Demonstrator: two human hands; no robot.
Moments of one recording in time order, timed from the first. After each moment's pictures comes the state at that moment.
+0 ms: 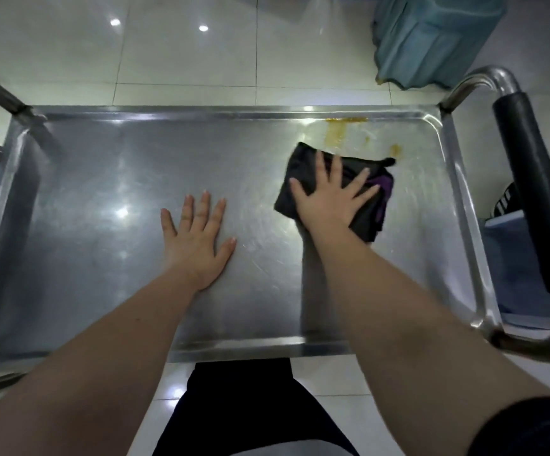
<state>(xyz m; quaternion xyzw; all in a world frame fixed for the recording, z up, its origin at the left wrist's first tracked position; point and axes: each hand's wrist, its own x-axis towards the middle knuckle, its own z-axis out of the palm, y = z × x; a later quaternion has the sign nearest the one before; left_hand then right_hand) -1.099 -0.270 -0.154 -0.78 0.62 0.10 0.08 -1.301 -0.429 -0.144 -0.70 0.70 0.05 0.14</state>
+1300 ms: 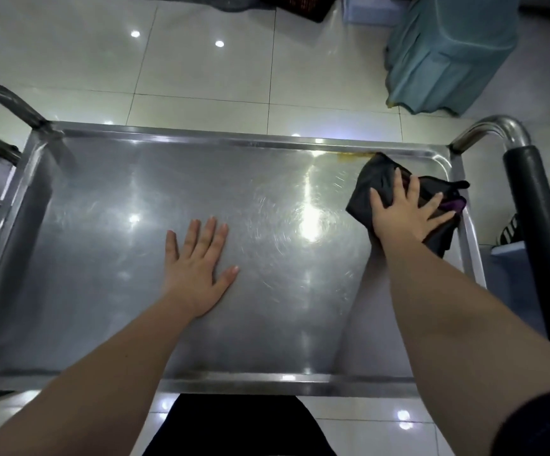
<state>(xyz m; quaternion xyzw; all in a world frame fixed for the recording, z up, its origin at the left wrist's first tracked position) -1.082 -0.249 -0.154 -0.77 0.62 0.10 0.06 -1.392 -0.489 -0.139 -0.64 0.76 0.08 0.13</state>
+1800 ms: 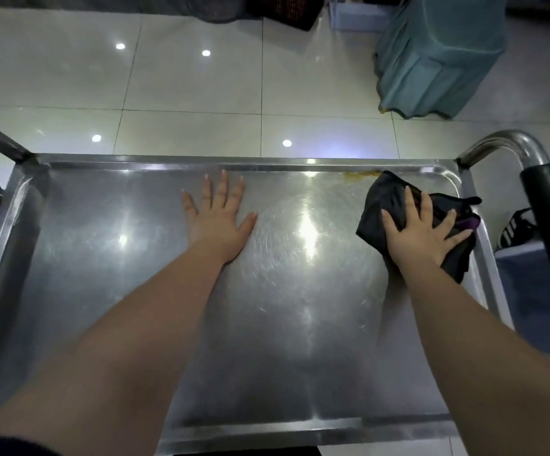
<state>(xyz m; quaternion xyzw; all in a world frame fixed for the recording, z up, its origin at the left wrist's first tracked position) -1.051 -0.402 -0.162 -0.79 0.60 0.11 0.03 -1.392 -0.494 -0.144 -0.63 0.76 0.08 0.11</state>
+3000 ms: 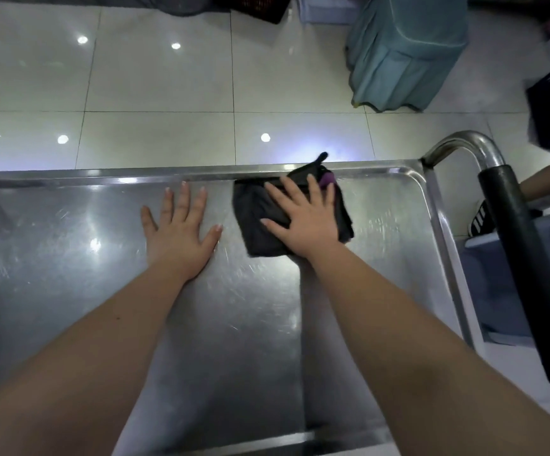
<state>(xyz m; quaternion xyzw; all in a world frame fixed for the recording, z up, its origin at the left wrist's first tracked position) -1.047 -0.403 -0.164 -0.80 0.59 0.11 0.02 -1.280 -0.506 -0.142 -0.84 0.52 0.08 0.11</state>
